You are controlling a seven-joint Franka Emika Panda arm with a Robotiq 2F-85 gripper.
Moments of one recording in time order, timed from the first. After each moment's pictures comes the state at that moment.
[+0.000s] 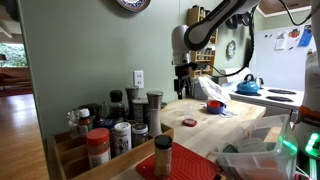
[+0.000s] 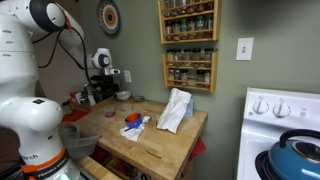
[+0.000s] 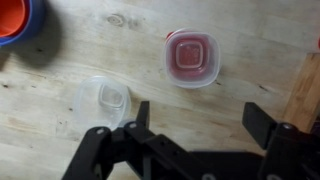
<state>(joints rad) 0.26 0.14 0.20 -2.18 -0.05 2.23 0.24</state>
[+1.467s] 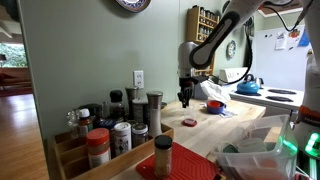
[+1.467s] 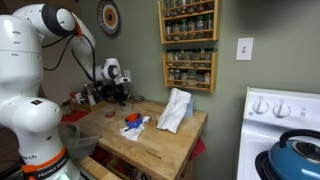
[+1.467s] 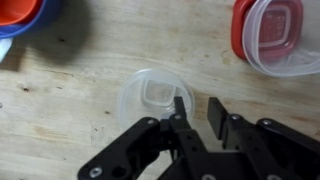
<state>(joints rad) 0.21 0.24 0.13 -2.26 -0.16 2.49 0.30</state>
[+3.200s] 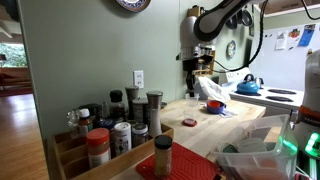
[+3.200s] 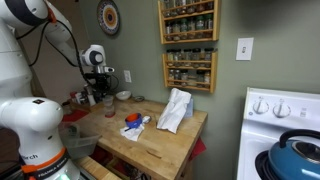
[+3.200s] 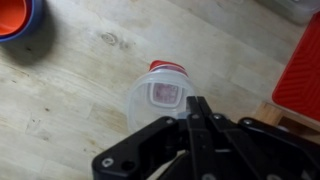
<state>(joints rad) 0.26 -0.02 0.24 -2.31 0.06 2.19 -0.02</state>
